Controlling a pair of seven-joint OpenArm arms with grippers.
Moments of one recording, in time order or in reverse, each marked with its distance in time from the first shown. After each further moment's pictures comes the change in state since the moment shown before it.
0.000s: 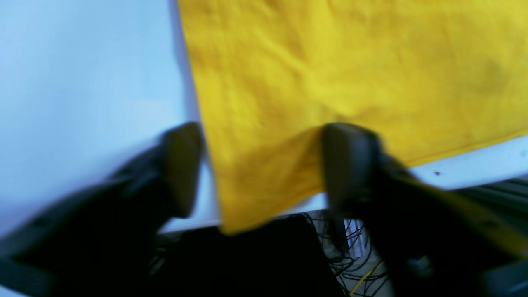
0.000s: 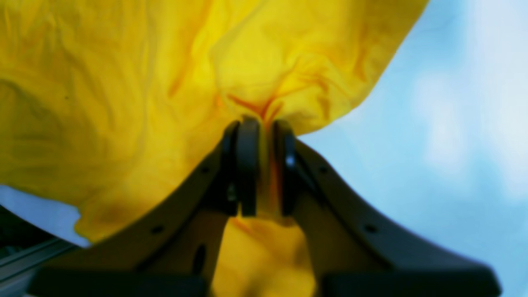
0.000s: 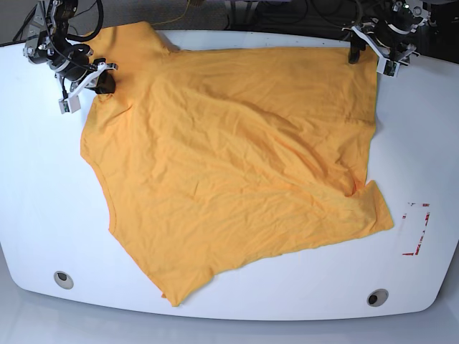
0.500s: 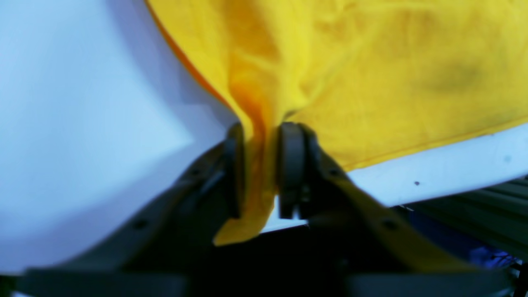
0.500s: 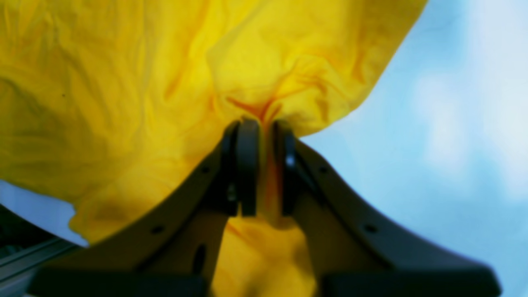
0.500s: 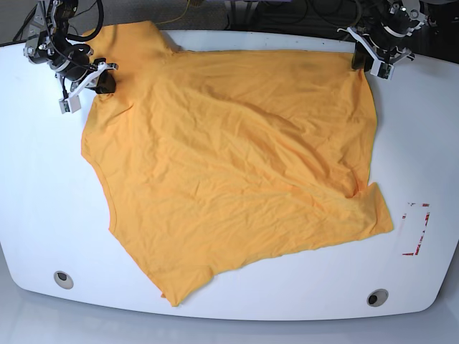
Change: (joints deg) left arm -0.2 -1.1 2.9 -0.1 -0.2 0.4 -0.5; right arm 0.0 0.0 0.0 0.0 0.0 0.0 0.0
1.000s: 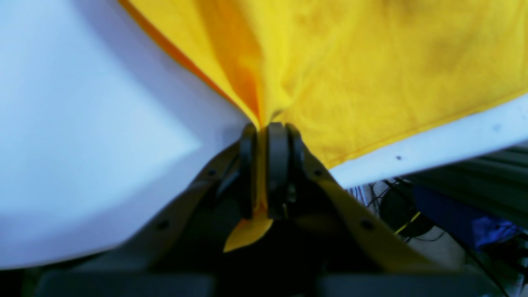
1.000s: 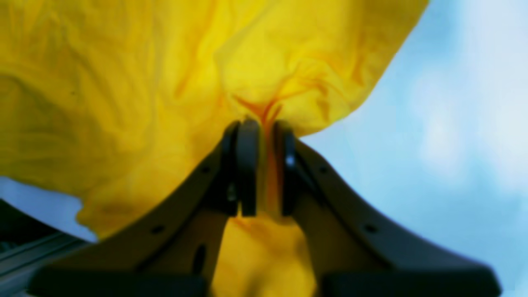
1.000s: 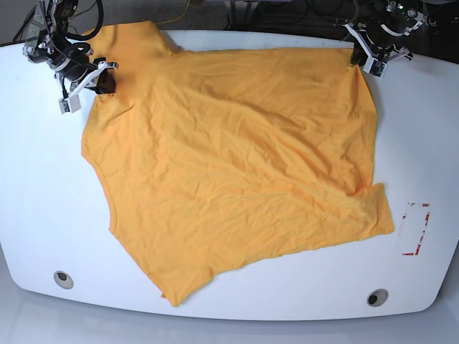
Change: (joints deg) left arm 1.1 0.3 0.5 6.2 2.0 -0.9 4.7; right arm -1.6 0.0 0.2 2.9 0.0 -0.1 0.0
